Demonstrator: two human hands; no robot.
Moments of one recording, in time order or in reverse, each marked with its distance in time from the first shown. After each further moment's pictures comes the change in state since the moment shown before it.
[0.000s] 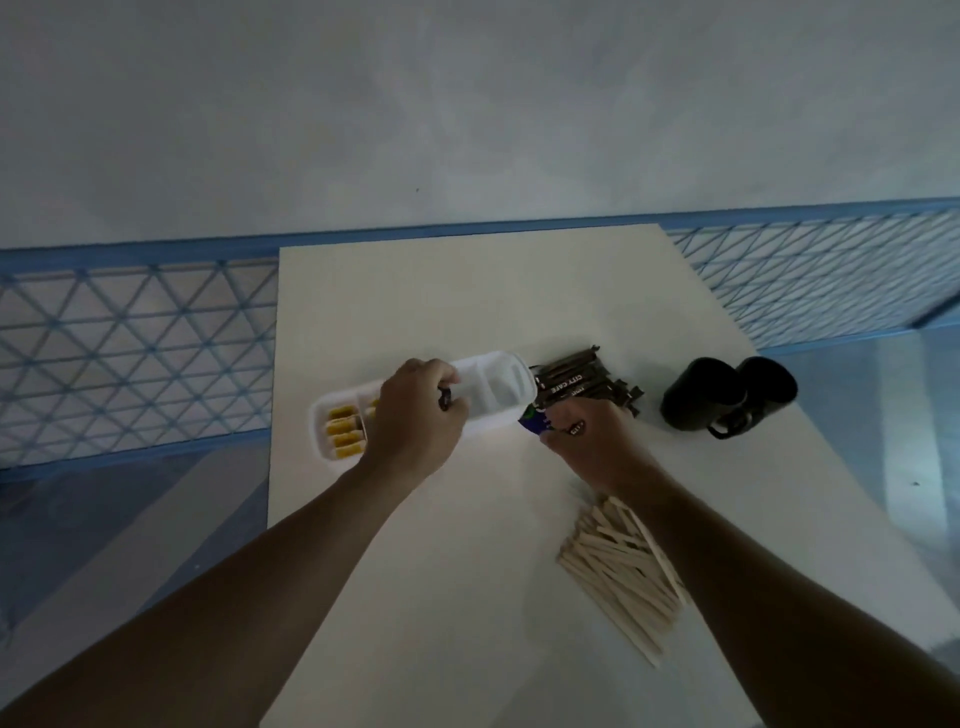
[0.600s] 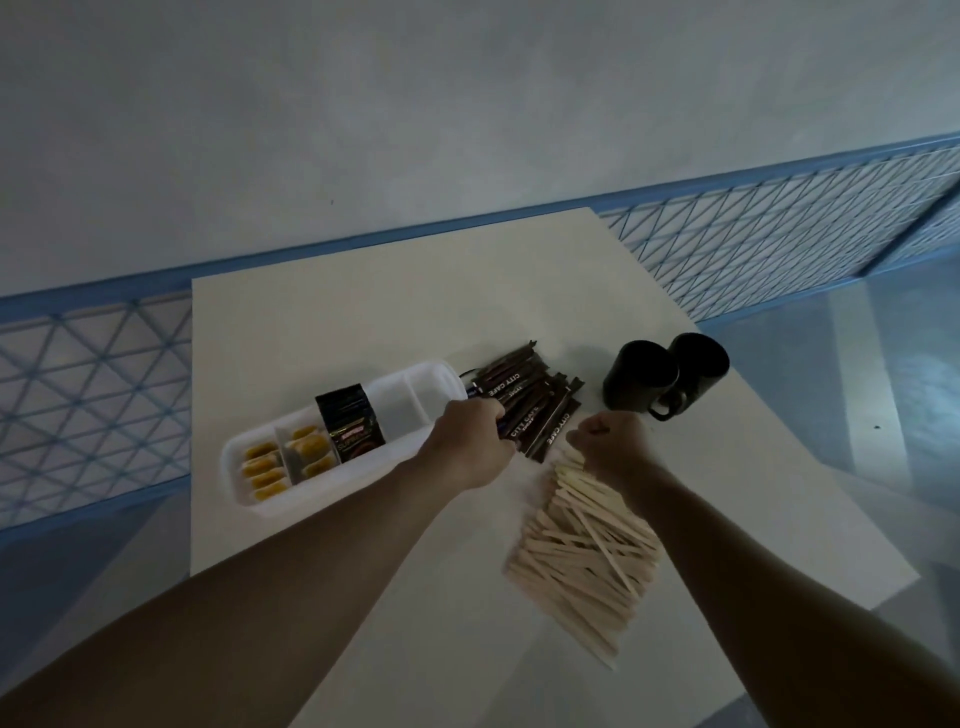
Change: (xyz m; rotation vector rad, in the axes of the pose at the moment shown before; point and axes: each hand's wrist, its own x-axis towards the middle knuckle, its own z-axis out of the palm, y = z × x) left_hand 0.013 0.076 0.092 0.105 -0.529 0.023; right_hand 0.010 0.098 -0.029 0.308 0.167 0.411
